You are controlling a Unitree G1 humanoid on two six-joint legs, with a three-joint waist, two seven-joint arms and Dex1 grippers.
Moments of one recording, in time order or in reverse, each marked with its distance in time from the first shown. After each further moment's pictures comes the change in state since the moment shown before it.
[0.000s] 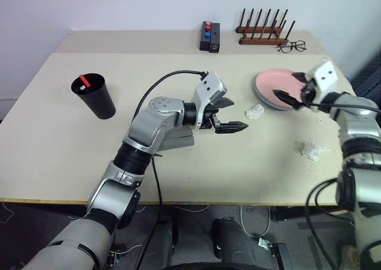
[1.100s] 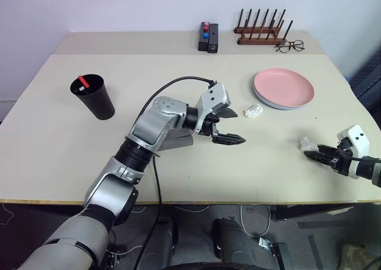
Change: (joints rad) left arm -0.038 0.028 -0.078 0.106 0.043 -0.110 -0.147; right arm 0.633 -0.142 -0.144 -0.526 0.220 0.517 0.085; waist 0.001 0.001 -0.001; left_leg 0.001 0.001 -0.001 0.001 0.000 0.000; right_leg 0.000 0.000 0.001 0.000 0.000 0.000
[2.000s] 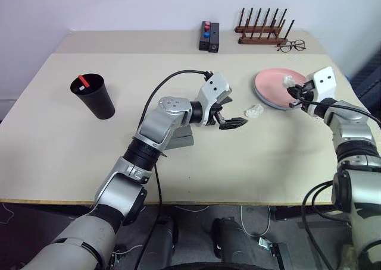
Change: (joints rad) left arm -0.018 -0.093 0.066 0.044 0.043 0.006 0.299; right arm -0.777 0.241 0.163 0.758 -0.272 -0.502 -0.410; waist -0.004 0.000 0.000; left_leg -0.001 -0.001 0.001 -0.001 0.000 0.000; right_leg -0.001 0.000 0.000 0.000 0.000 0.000
